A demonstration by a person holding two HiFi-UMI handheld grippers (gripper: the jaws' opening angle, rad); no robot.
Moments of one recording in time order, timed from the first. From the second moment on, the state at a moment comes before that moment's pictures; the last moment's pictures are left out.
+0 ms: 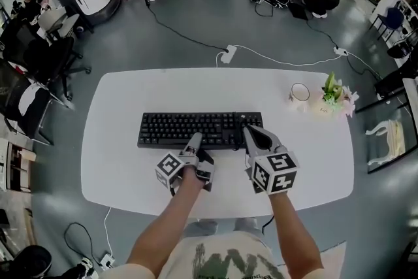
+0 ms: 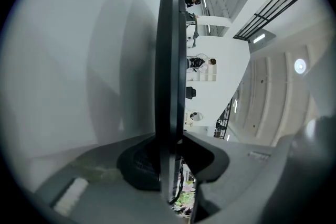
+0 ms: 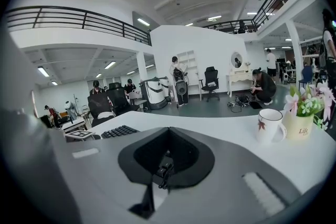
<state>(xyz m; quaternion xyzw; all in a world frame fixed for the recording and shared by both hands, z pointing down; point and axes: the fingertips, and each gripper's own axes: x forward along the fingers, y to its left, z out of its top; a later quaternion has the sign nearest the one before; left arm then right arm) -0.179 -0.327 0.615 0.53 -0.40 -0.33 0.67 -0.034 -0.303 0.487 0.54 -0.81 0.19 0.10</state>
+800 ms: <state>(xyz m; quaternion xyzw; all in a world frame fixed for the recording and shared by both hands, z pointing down) -0.178 -0.329 0.622 0.52 -0.42 -0.28 0.69 -0.034 -0.304 0.495 0.55 -0.80 0.21 0.10</state>
